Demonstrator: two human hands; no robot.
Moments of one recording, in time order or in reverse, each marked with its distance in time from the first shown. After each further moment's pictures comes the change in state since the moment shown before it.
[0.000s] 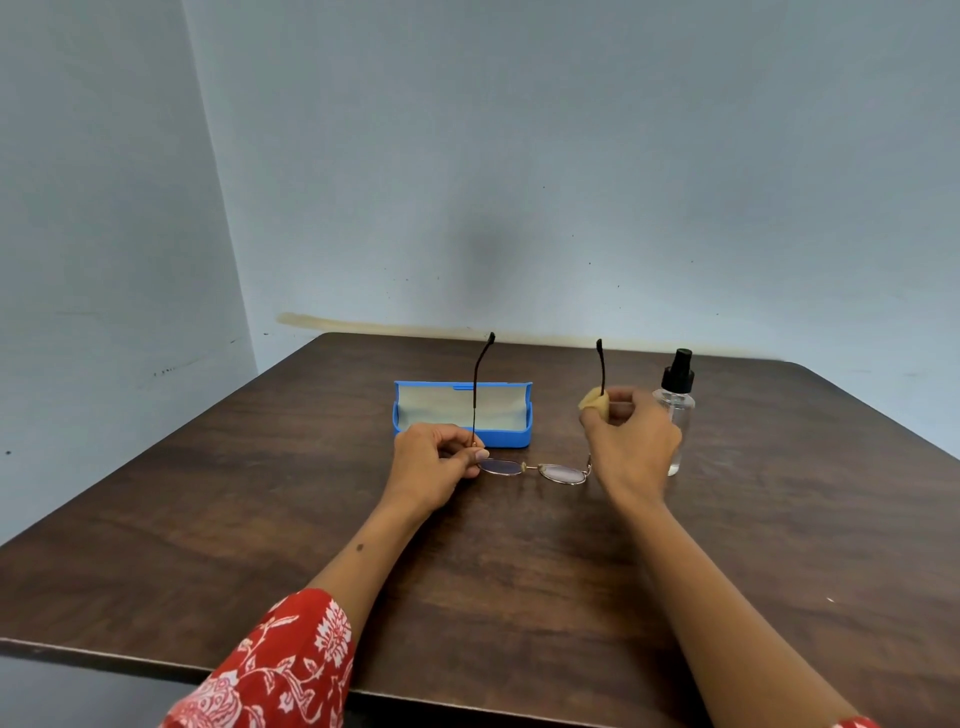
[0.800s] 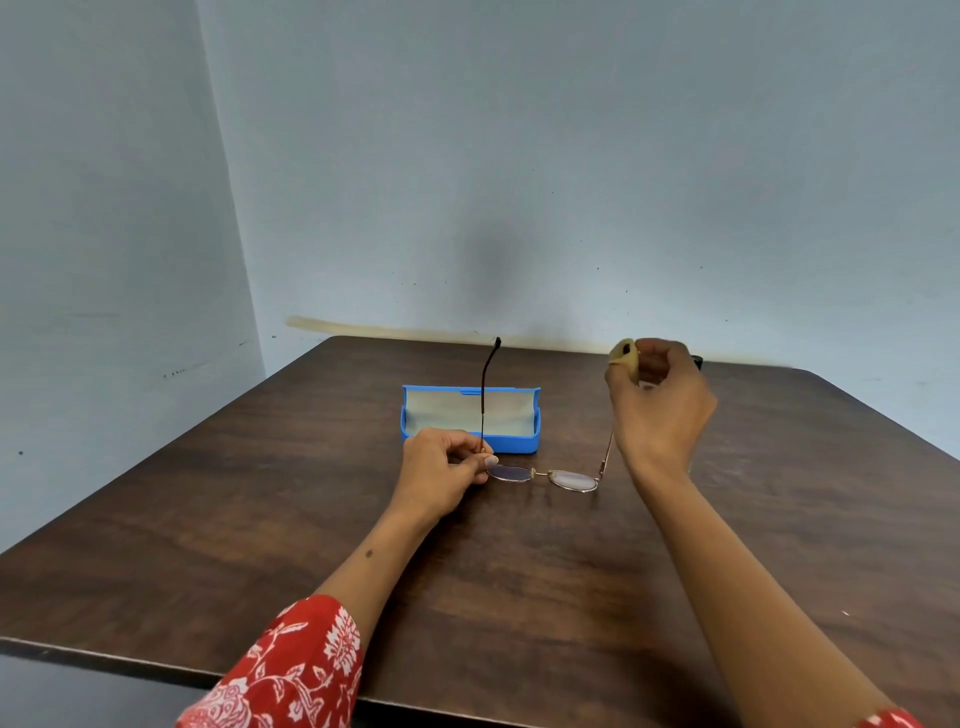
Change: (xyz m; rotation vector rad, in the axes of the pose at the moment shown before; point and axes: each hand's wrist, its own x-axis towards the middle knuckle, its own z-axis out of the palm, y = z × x) left_hand 0.002 -0.003 0.002 0.017 0.011 0.008; right_hand 0.018 -0.033 -0.009 0.107 0.106 -0.089
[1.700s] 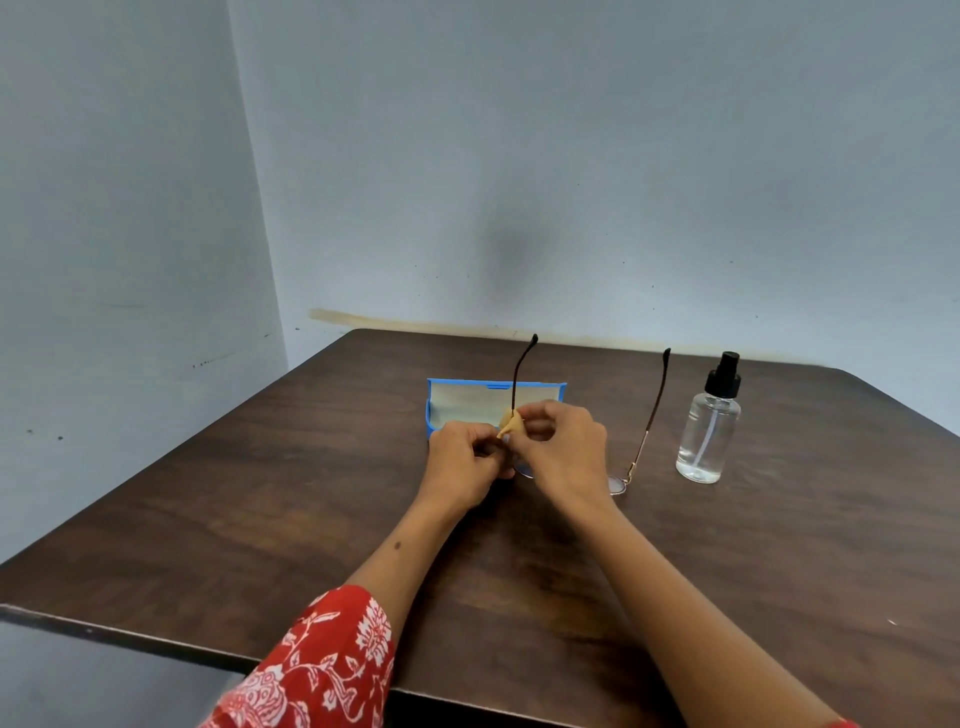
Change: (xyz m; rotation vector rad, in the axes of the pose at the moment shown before) left_hand 0.000 -0.002 -0.004 0.012 -0.008 0.054; right_hand -0.067 0.008 0.052 -0.105 -0.578 0.016
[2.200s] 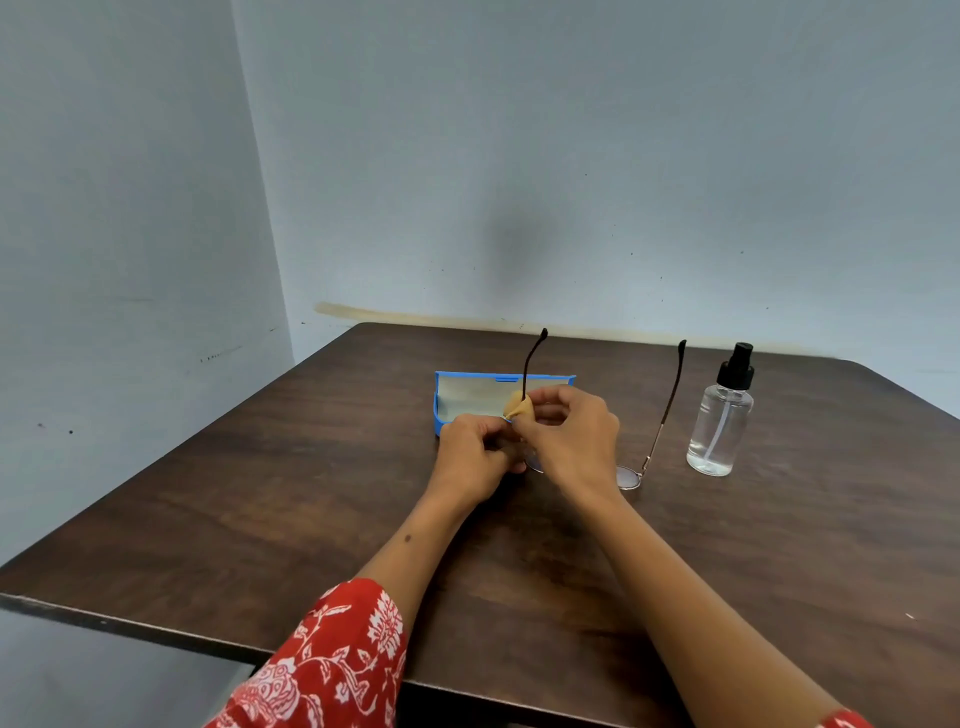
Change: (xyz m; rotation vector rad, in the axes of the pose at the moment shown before) left_hand -0.002 0.004 0.000 0.008 -0.017 0.003; right_hand -0.002 -0.012 0.000 0.149 0.090 0.030
